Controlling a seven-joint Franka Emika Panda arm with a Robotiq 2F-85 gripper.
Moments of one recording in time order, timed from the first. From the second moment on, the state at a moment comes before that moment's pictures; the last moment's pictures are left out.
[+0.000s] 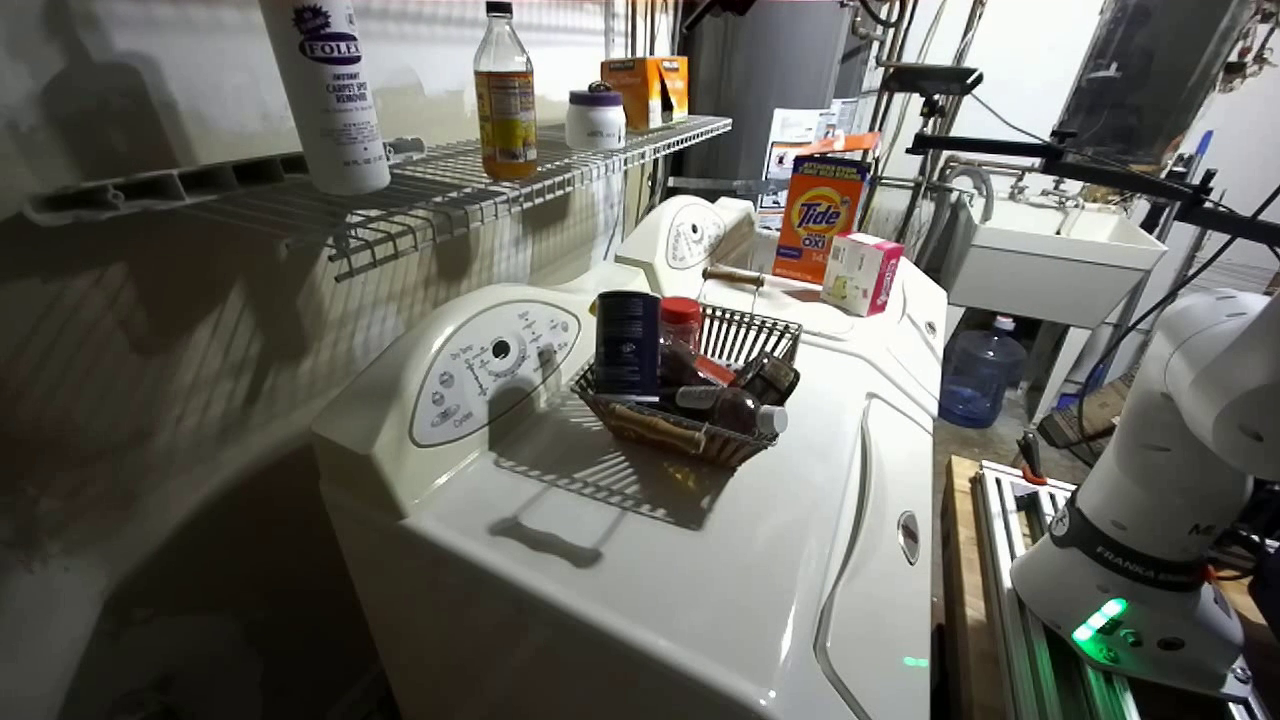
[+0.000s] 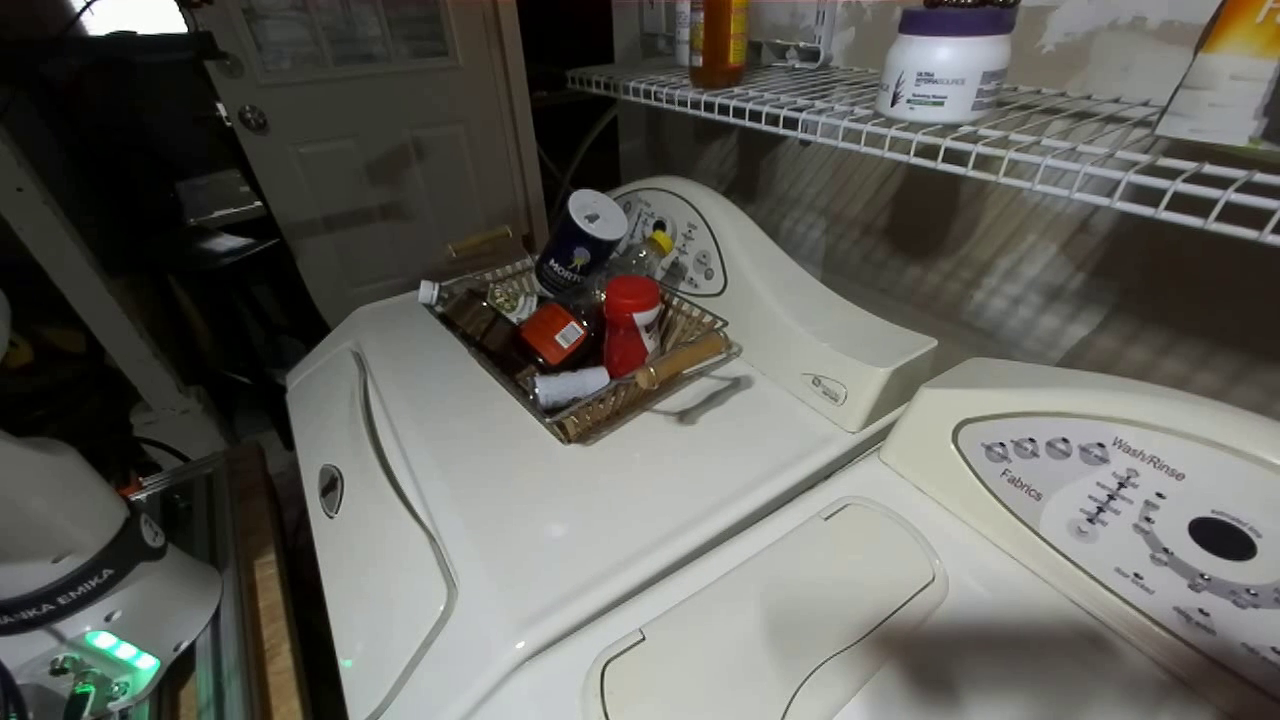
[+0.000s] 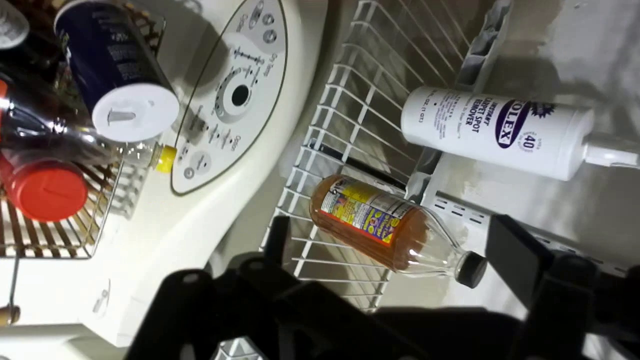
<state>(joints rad) -0.10 -0.32 0.06 -1.84 0.37 2.22 0.89</state>
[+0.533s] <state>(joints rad) -0.11 -0.36 0.11 -1.88 0.02 2.29 0.91</state>
